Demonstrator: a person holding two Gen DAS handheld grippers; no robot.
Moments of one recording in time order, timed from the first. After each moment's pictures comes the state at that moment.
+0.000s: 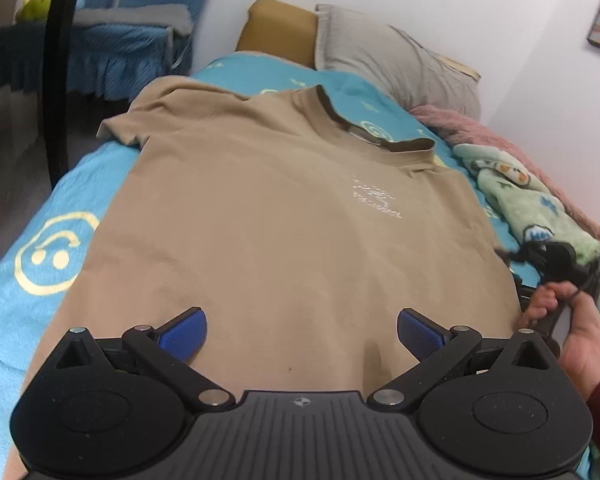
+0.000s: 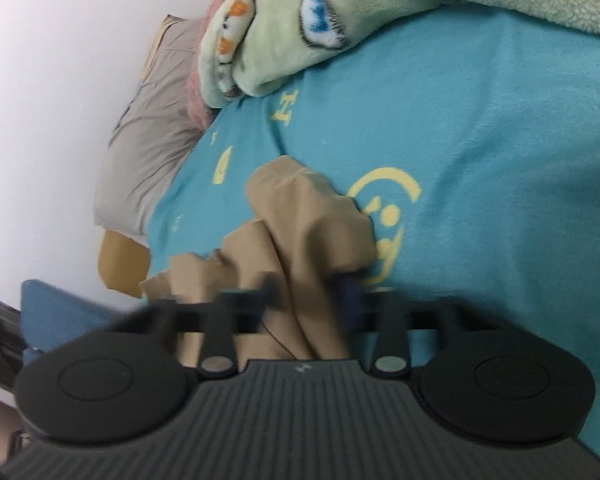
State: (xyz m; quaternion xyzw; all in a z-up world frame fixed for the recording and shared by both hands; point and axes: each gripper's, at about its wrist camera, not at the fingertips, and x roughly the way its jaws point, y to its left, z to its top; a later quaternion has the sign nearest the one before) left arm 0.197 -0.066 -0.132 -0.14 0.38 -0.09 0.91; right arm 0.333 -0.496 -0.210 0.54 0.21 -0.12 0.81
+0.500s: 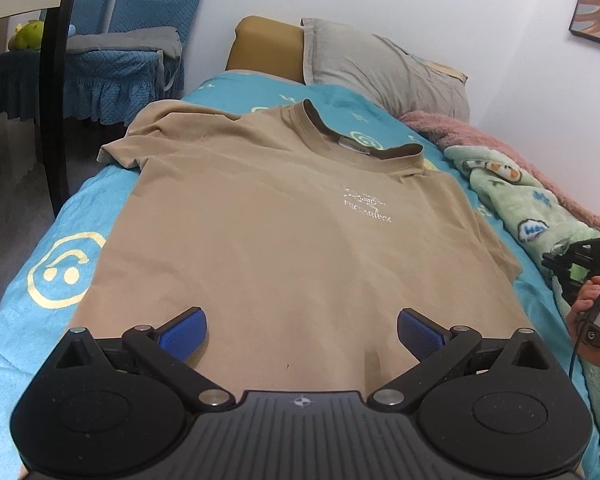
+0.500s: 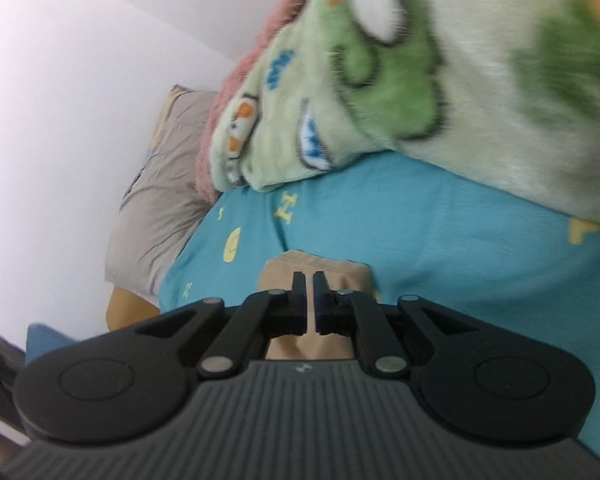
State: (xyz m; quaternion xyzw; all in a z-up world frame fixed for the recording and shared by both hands) left arm 0.183 -0.071 -0.122 -0.12 0.36 -0.09 0.92; right arm 0.274 -0.539 -0.164 0.54 0.15 -0.17 0.81
